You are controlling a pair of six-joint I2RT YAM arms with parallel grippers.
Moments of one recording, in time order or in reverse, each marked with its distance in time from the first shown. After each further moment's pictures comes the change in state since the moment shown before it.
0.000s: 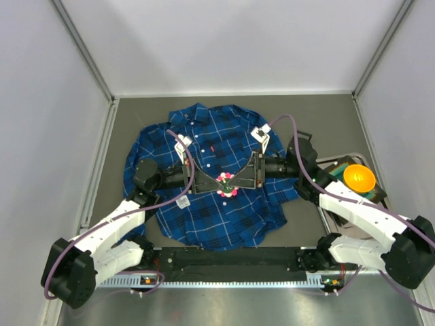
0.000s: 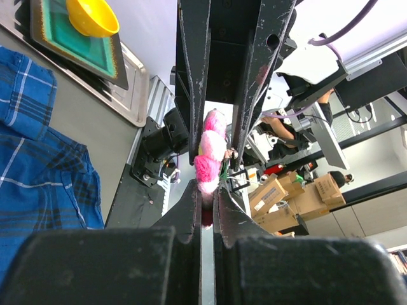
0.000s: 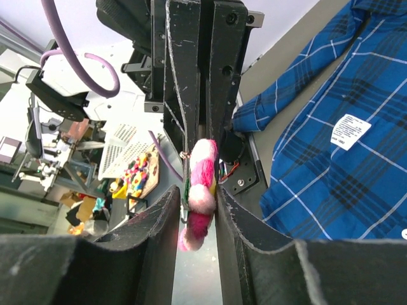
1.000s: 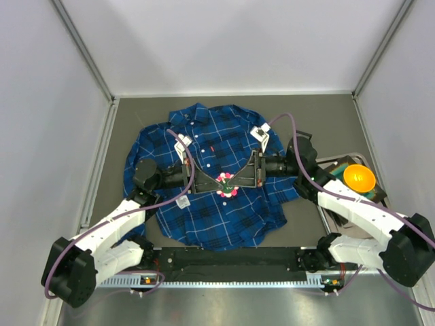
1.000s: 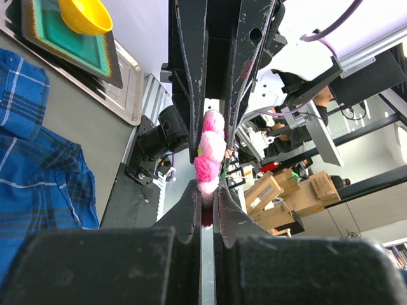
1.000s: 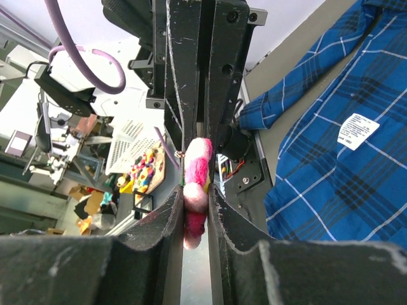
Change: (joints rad) left arm 0.000 0.008 0.000 0.032 0.016 -0.029; right arm -0.014 0.014 -0.010 0.045 -0.048 0.025
